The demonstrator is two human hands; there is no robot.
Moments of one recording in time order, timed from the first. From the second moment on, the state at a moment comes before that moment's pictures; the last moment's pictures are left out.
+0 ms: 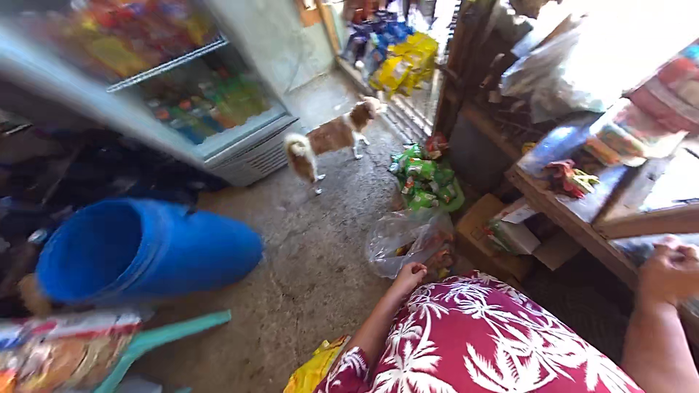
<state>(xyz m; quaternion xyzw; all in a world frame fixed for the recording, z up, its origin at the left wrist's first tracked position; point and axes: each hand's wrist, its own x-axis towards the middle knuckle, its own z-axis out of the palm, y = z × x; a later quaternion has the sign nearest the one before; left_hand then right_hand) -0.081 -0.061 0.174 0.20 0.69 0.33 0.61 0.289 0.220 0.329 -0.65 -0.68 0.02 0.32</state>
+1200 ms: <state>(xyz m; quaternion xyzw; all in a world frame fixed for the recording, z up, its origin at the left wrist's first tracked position) 0.304 0.212 0.379 0.54 0.43 0.59 0.43 0.601 0.262 0.363 -0.67 -0.71 0.04 0.23</state>
